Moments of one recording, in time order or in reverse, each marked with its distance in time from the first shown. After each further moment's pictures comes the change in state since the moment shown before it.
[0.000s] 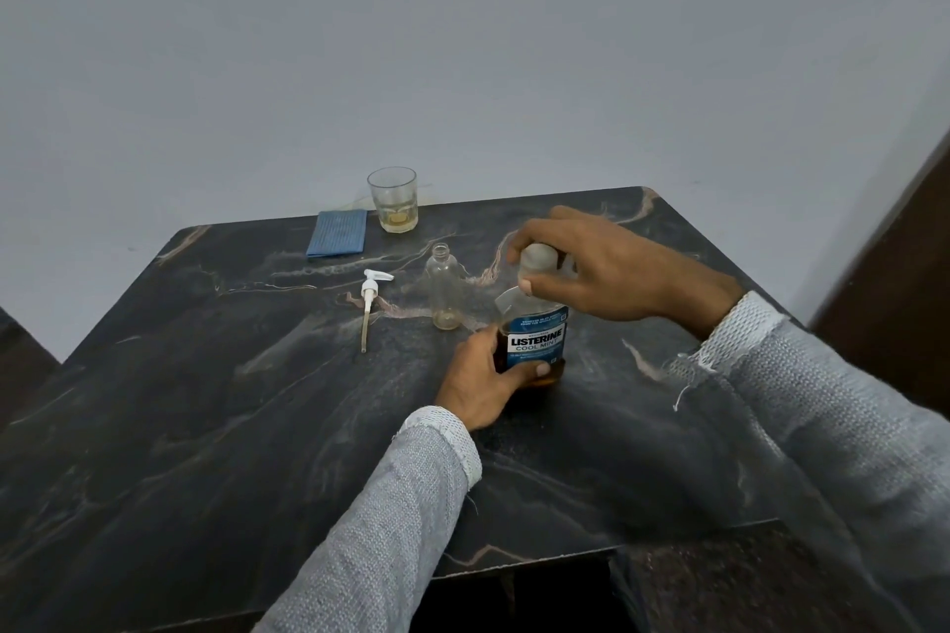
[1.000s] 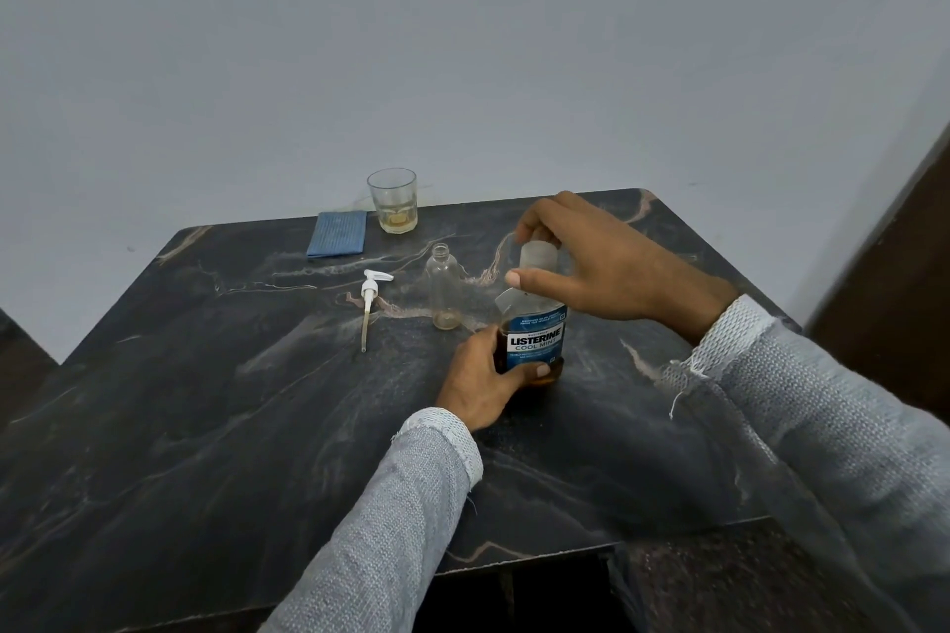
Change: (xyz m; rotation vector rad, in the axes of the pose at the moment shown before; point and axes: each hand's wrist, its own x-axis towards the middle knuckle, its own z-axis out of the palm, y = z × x) left_hand -0.002 0.000 0.001 0.019 0.018 0.012; right_hand 0.000 -0.004 0.004 -0.030 0.152 0.001
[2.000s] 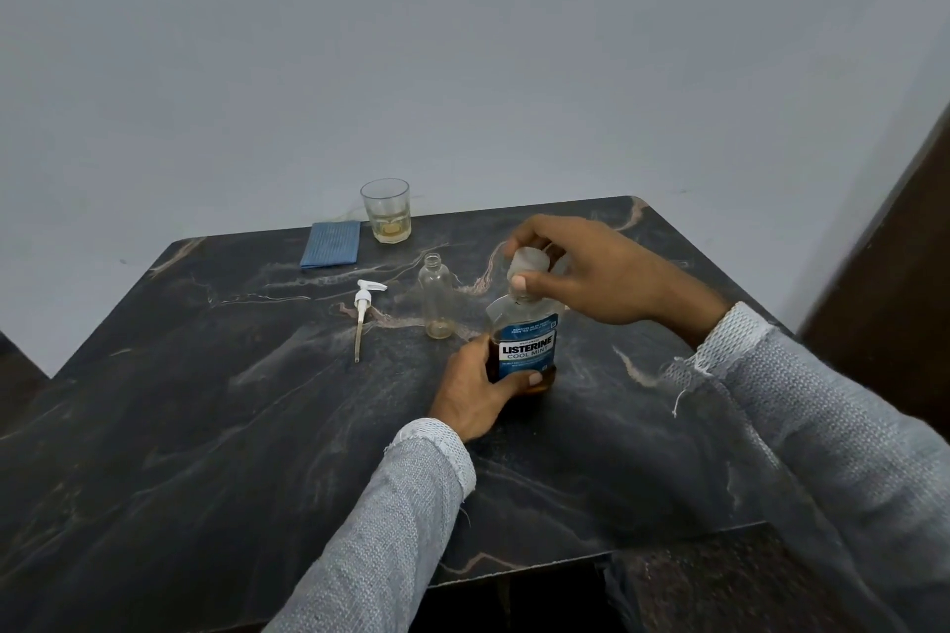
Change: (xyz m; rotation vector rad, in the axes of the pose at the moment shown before) left_hand 0.001 -0.002 0.001 0.009 0.006 0.003; right_hand -0.002 0.005 -0.003 0.196 -0.047 0.081
